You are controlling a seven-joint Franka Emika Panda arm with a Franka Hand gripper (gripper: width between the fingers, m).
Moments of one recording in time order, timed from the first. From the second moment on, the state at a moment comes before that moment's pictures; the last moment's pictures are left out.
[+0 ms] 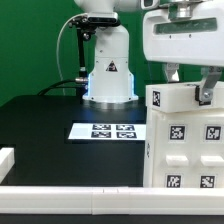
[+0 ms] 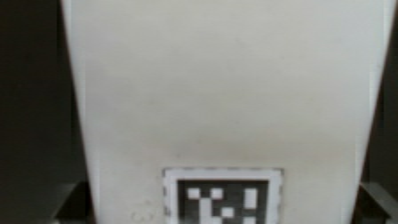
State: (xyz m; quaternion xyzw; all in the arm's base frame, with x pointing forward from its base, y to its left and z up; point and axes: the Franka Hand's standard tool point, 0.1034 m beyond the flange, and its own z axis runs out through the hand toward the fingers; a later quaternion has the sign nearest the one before) arm 0.631 0.070 0.154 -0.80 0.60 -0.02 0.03
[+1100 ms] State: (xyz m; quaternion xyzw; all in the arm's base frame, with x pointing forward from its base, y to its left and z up) arm 0.632 0.074 0.153 -0.61 0.79 -0.02 0.05
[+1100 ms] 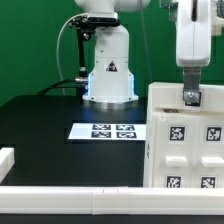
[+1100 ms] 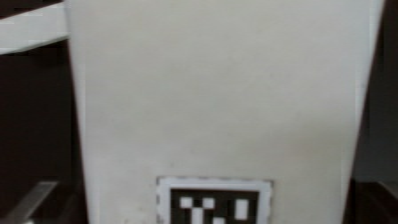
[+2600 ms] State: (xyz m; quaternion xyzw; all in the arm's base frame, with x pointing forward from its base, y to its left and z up) arm 0.640 0.089 0.182 -0.99 0.13 -0.06 0.03
